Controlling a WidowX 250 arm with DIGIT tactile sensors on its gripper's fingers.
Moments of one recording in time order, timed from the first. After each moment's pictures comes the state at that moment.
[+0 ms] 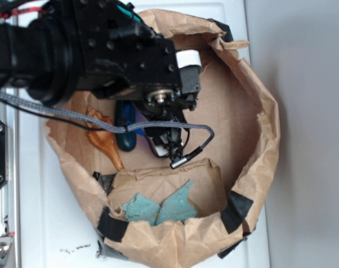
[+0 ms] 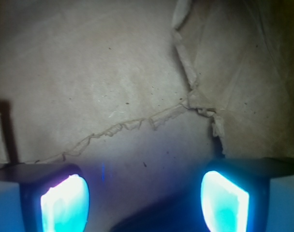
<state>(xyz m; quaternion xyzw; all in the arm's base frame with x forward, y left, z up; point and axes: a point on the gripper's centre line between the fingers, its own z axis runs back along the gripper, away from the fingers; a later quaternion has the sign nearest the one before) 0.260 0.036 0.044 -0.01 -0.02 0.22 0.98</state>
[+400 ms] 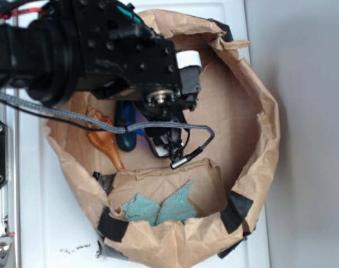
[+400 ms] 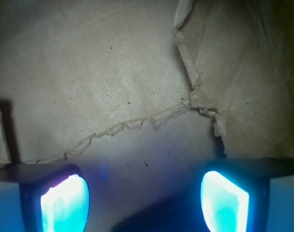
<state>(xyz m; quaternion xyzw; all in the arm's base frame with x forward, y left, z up) 0.257 0.036 0.044 -0.01 -0.02 0.22 0.98</state>
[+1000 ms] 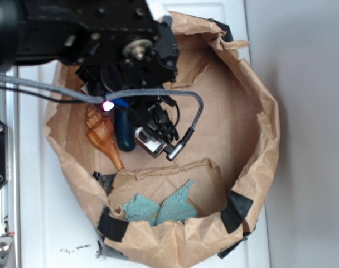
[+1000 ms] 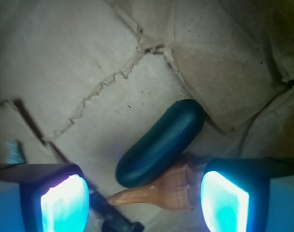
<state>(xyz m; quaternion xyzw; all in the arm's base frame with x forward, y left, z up) 0.229 0.030 0.078 -0.07 0.03 0.40 0.91</state>
